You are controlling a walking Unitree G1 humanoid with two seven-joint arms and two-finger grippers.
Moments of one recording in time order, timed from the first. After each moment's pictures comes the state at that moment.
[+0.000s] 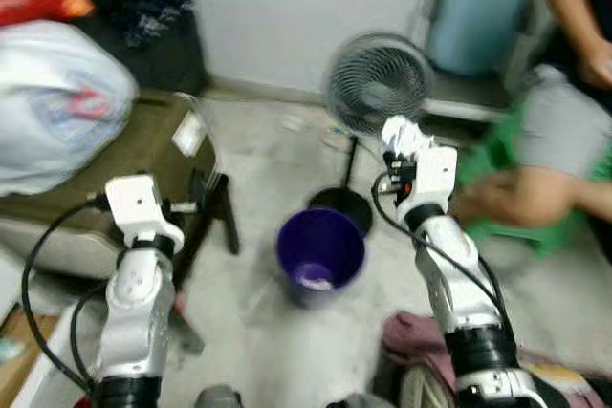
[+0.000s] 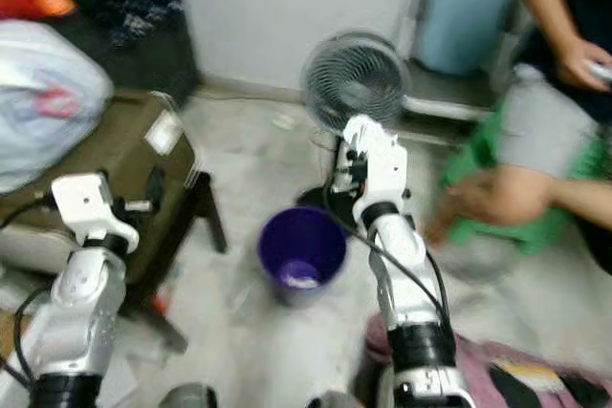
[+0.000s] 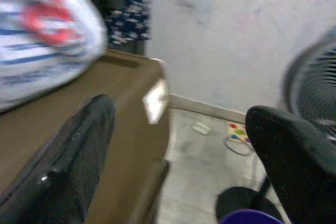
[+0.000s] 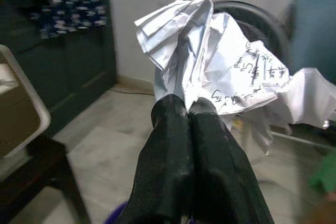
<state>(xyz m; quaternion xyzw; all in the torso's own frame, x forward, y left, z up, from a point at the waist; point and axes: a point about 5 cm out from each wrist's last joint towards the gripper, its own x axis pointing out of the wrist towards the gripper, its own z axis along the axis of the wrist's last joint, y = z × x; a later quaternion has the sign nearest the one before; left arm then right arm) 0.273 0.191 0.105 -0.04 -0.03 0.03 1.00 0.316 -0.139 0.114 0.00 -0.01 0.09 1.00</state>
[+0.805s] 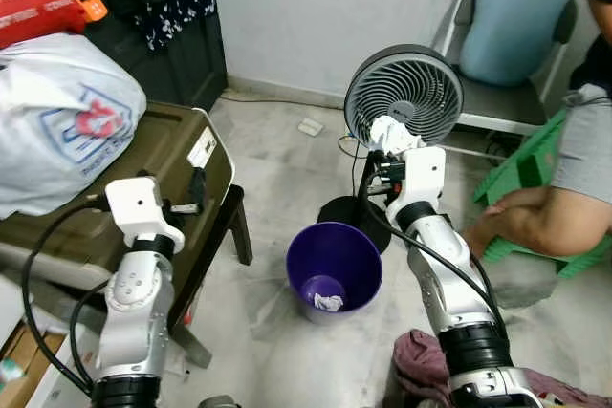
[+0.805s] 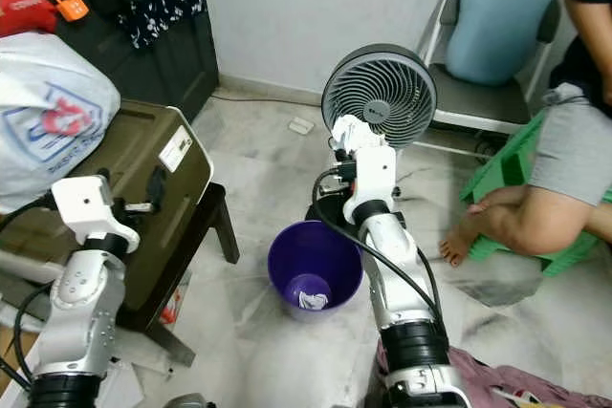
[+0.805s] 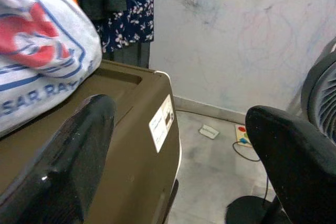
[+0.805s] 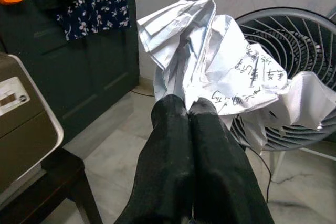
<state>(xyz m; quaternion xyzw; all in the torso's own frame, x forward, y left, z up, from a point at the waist) 0.272 0.191 0.104 -0.04 -0.03 0.02 1.00 0.317 -0.129 0.116 0.00 -0.01 0.10 0.99</state>
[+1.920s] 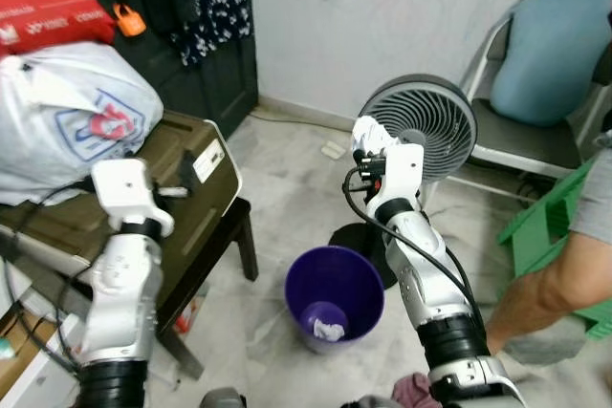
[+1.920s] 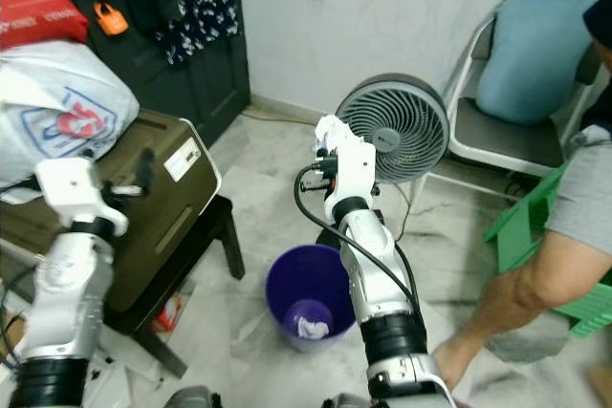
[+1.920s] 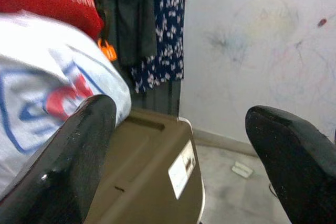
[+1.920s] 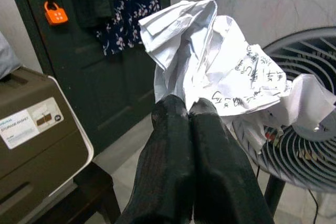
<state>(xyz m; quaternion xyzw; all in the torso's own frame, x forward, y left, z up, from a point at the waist) 0.280 0.205 0.129 0.00 -0.07 0.03 1.00 0.323 -0.106 0.110 0.03 0.02 0.10 0.99</state>
